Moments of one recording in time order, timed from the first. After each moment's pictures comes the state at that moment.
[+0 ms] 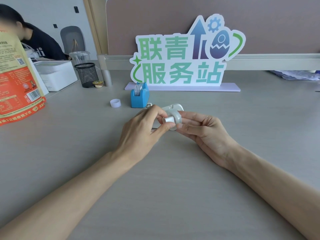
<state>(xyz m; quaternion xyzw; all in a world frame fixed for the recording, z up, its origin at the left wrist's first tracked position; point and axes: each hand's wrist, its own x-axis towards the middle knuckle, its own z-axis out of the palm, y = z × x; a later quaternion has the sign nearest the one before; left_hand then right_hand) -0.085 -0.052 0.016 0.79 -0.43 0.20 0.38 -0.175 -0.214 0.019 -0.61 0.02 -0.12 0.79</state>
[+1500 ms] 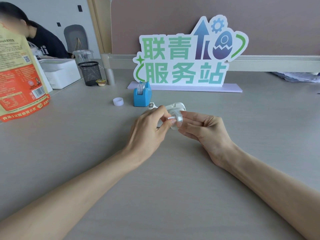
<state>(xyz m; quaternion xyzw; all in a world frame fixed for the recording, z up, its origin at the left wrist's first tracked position) -0.084 -0.064 0.008 0.78 -0.41 0.19 0.42 -0.177 -0.202 0.022 -0.65 0.07 -0.18 0.73</state>
